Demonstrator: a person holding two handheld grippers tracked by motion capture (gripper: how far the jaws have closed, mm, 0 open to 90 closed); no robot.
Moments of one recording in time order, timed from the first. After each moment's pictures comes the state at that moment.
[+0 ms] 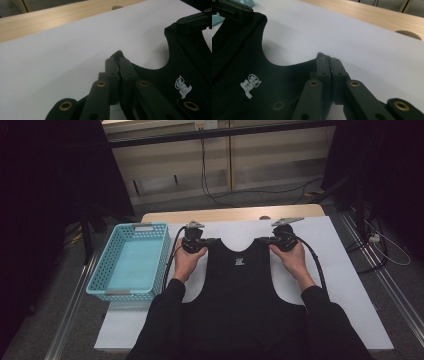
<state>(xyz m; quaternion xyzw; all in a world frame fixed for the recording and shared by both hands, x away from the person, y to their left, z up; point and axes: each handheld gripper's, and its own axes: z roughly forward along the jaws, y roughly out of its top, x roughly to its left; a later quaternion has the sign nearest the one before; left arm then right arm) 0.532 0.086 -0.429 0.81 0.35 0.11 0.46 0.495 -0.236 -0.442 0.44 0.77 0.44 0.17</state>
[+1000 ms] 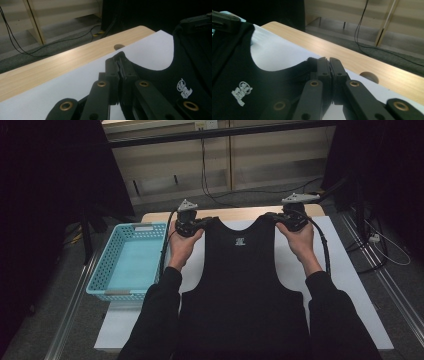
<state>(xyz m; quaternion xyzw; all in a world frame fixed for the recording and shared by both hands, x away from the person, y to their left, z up) 0.534 0.090 -0.361 0.77 0.33 0.16 0.52 0.498 -0.250 -0.366 0.43 0.73 0.48 0.25</state>
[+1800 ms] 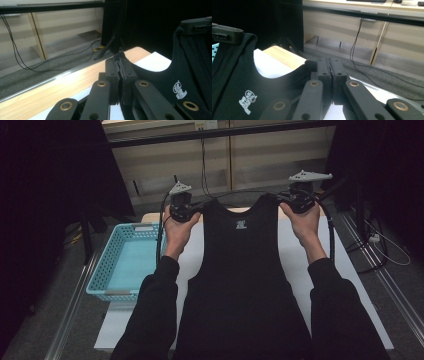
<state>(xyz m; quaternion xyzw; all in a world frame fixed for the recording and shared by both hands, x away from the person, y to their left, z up) 0.533 0.092 -0.305 0.74 0.32 0.18 0.56 0.496 -0.252 -0.302 0.41 0.70 0.52 0.29</state>
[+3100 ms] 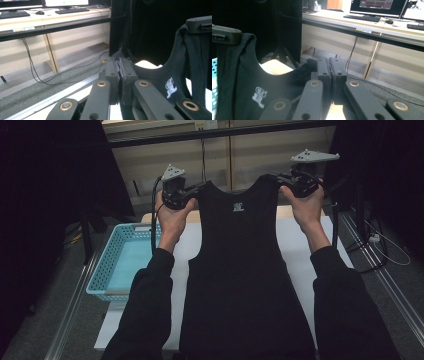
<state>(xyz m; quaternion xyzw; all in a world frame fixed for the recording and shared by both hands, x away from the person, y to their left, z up) 0.520 0.098 -0.261 0.73 0.31 0.23 0.57 0.490 -0.244 -0.251 0.38 0.68 0.53 0.33</state>
